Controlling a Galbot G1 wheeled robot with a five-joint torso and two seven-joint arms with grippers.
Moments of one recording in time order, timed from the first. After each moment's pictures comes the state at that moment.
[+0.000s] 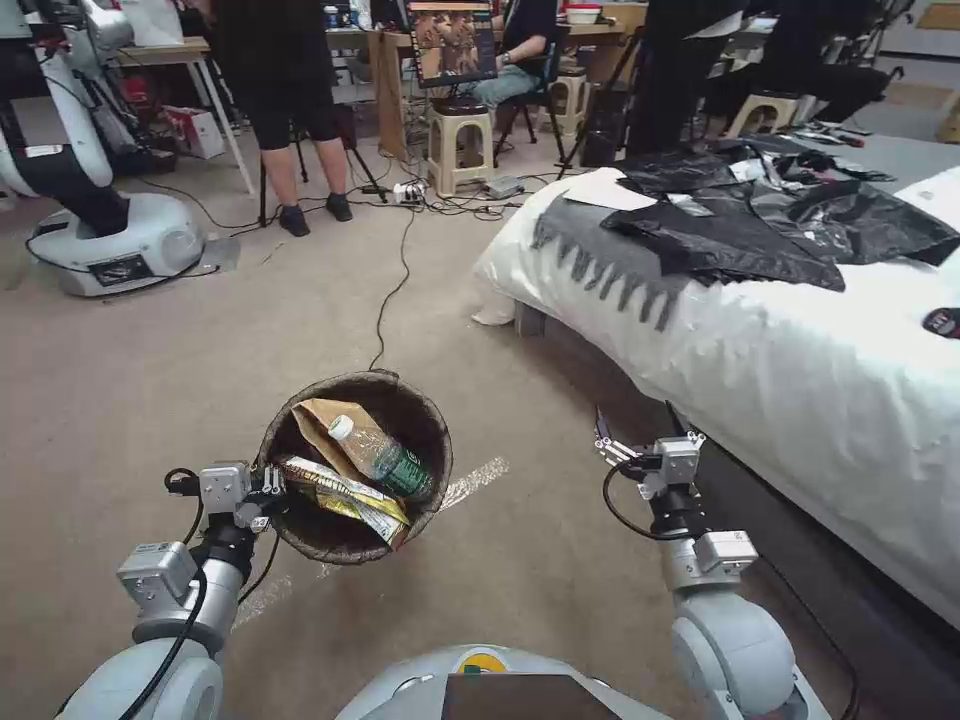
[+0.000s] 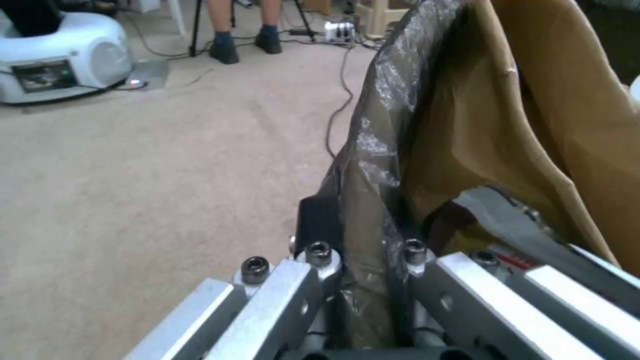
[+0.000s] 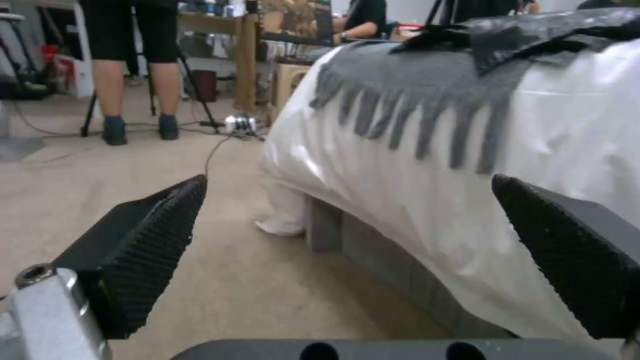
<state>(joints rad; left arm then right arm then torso) 1.86 -1.48 -0.81 -2.49 -0.30 0.36 0.02 -1.69 1.25 0.51 2.24 0.15 0.06 0.19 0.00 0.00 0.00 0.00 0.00</state>
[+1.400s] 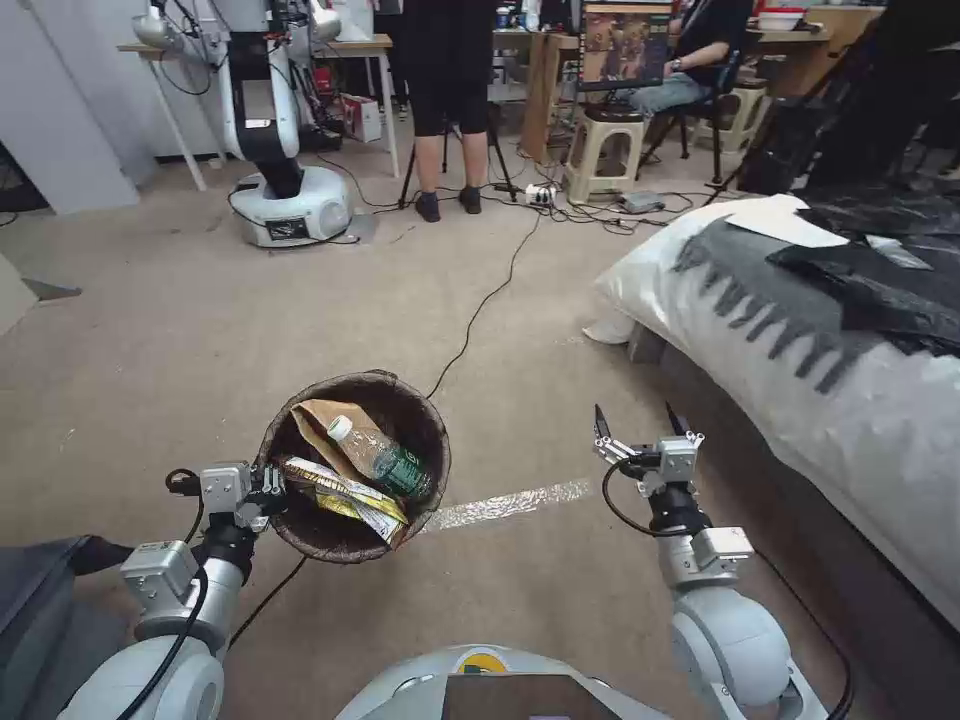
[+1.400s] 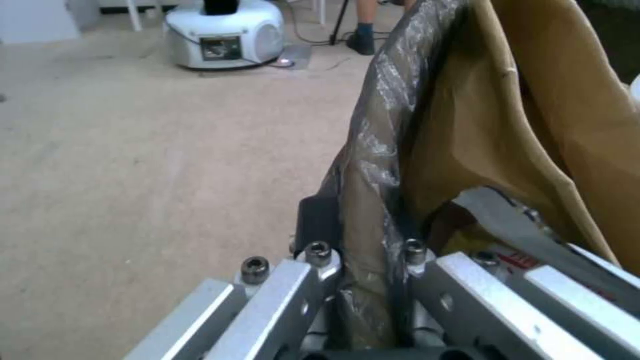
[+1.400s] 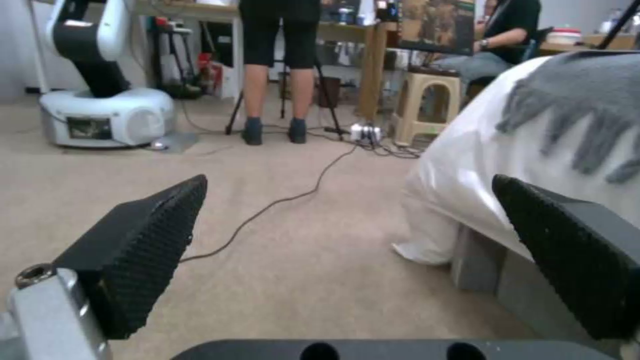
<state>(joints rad) 1.85 -1.47 -0.81 -2.47 -0.30 0.36 0.02 -1.67 1.24 0.51 2.22 0.15 0.06 0.19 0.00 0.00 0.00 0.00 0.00</state>
